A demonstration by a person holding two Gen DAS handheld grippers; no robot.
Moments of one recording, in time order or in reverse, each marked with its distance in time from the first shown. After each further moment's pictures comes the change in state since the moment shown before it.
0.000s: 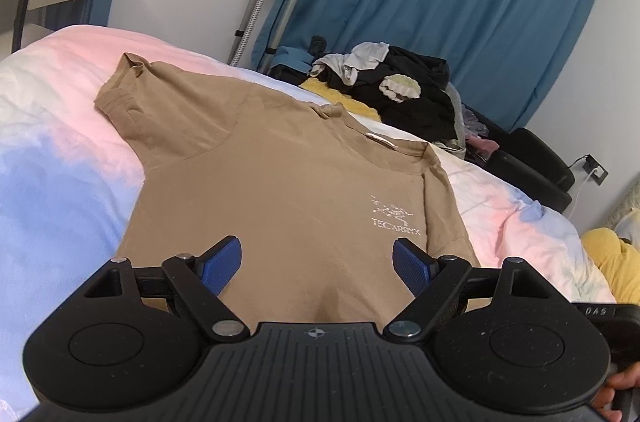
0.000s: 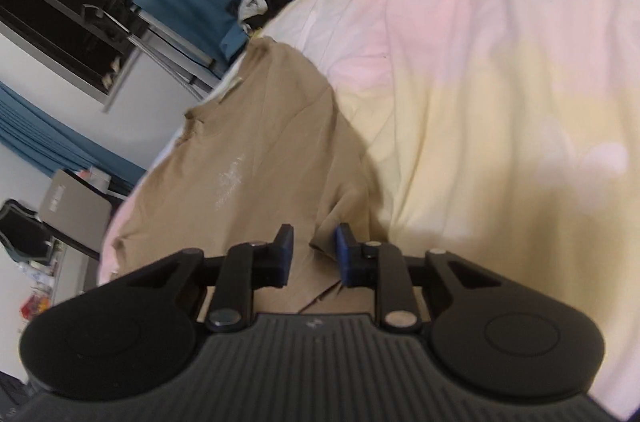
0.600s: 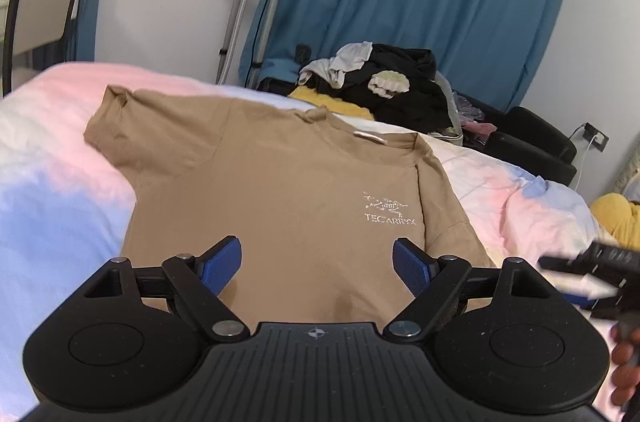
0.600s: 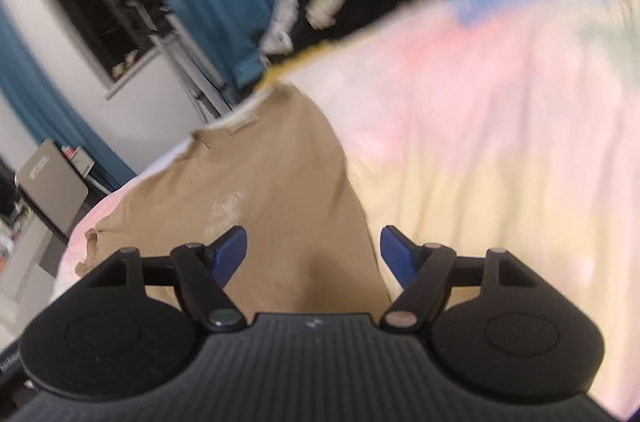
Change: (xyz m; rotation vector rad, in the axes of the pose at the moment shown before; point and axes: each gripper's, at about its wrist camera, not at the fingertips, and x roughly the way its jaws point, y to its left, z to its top) left arm -0.002 -0.017 -0.007 0.111 -0.012 -0.004; right arm -0.005 0.011 0.012 -0.147 -0.100 -0.027
